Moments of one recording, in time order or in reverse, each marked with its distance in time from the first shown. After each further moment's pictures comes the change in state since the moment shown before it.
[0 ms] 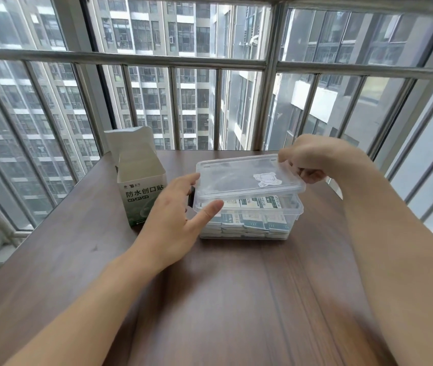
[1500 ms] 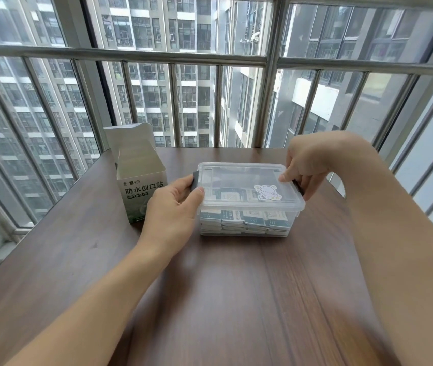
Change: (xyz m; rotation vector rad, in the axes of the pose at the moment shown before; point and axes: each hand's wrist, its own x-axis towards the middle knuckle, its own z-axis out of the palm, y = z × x) left_hand 0.003 0.012 0.013 -0.545 0.139 -0.240; right_hand -0.023 -0.010 -0.004 -0.293 -0.193 -0.022
